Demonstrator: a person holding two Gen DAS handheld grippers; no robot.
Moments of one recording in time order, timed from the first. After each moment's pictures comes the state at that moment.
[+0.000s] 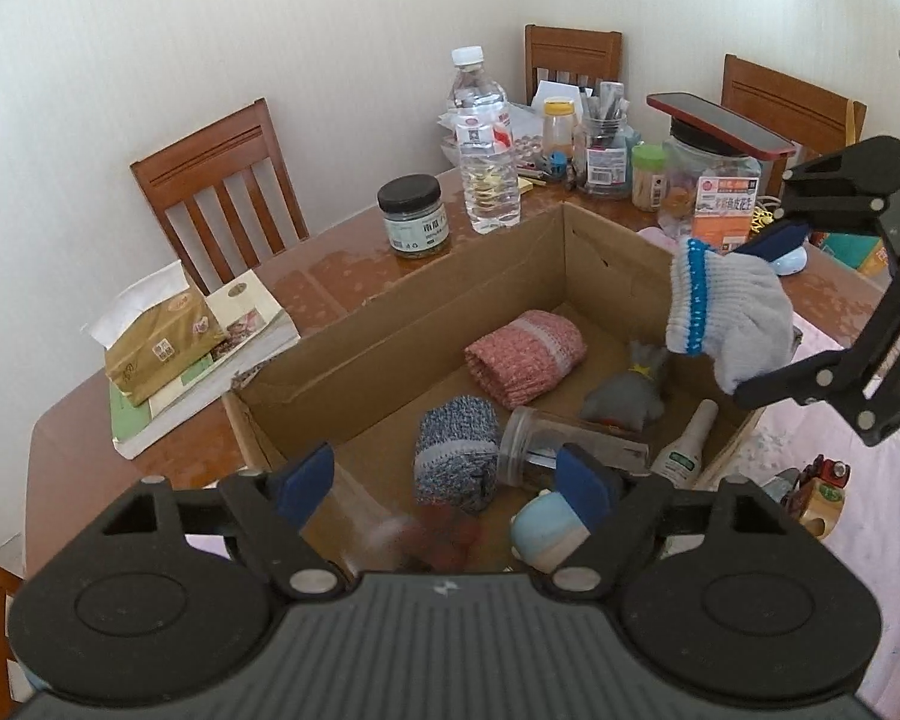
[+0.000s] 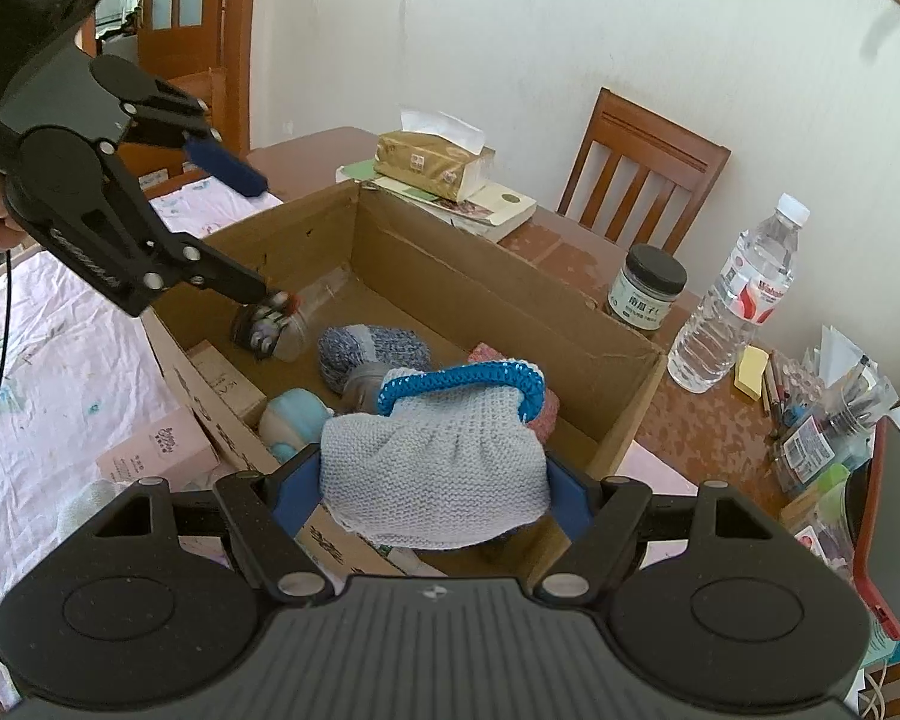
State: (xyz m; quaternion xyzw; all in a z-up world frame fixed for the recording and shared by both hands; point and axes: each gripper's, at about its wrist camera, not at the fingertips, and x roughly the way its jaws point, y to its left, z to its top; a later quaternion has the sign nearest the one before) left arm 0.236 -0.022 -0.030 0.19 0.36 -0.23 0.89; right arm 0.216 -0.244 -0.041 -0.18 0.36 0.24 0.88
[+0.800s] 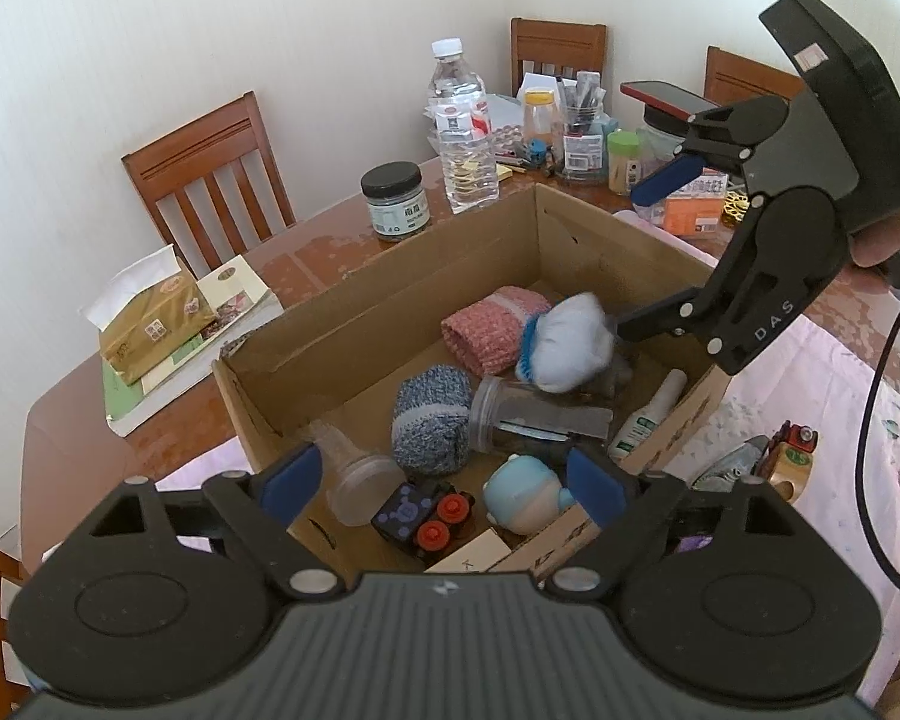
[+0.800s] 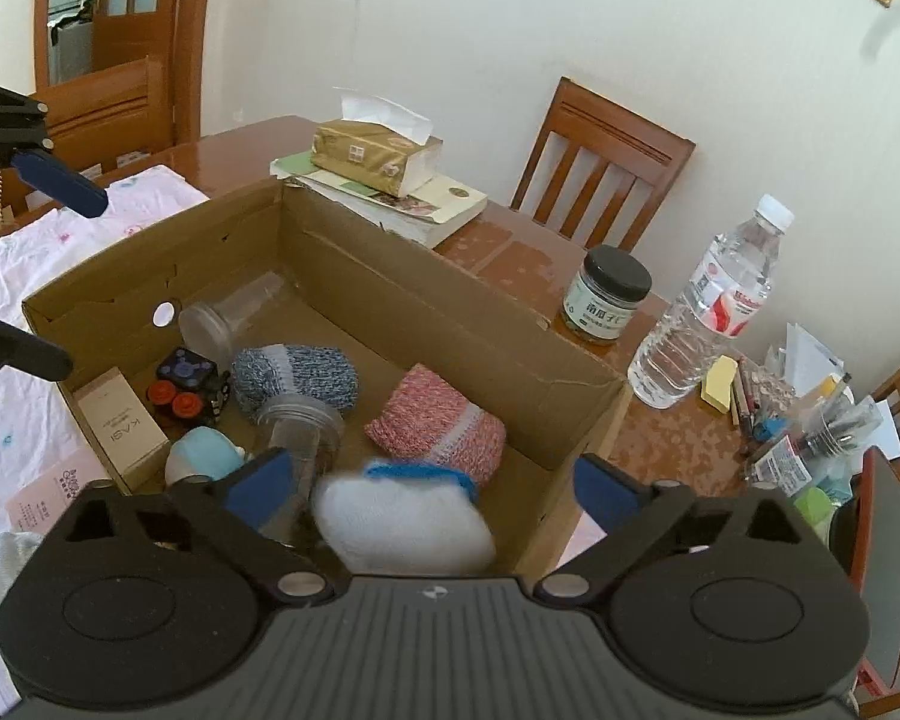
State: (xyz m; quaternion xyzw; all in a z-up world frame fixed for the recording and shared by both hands) left arm 0.212 -0.017 -0.030 0.19 0.36 -0.24 0.88; right arm 0.264 -0.236 -0.055 -0.19 0.36 0.20 0.89
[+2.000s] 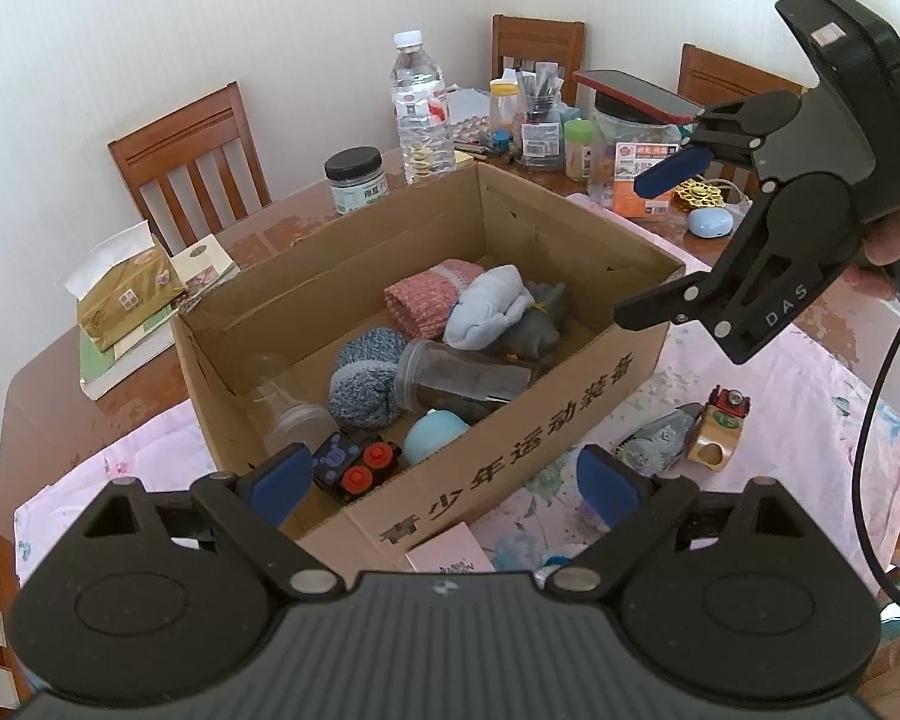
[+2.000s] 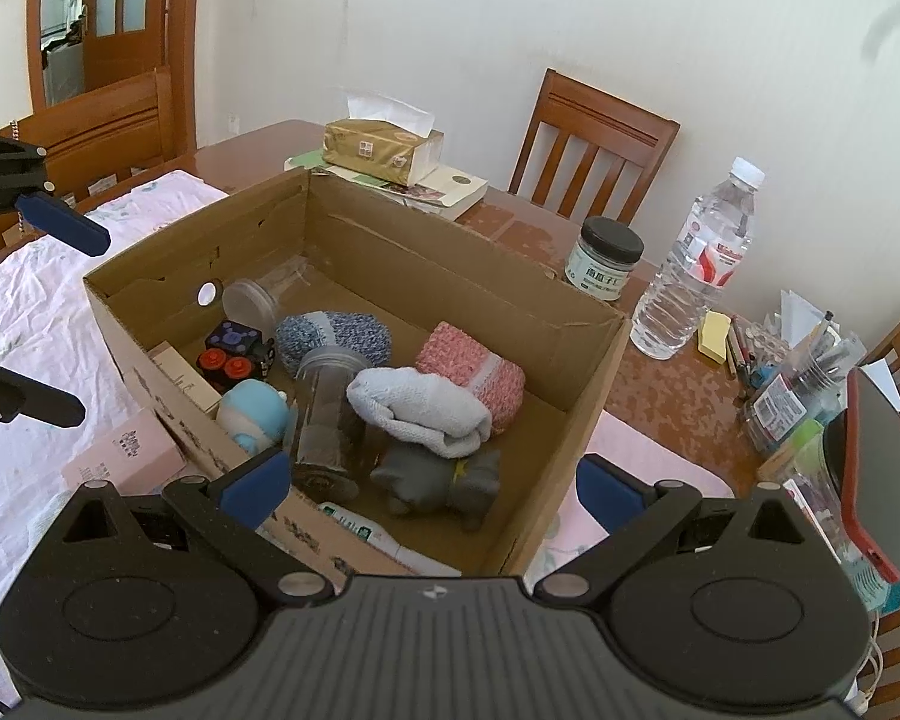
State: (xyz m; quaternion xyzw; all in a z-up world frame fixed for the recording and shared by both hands) left arm 0.165 -0.027 -0.035 0.18 0.37 -0.25 0.88; right arm 0.210 -0.246 -0.048 -0.17 0.36 0.19 0.90
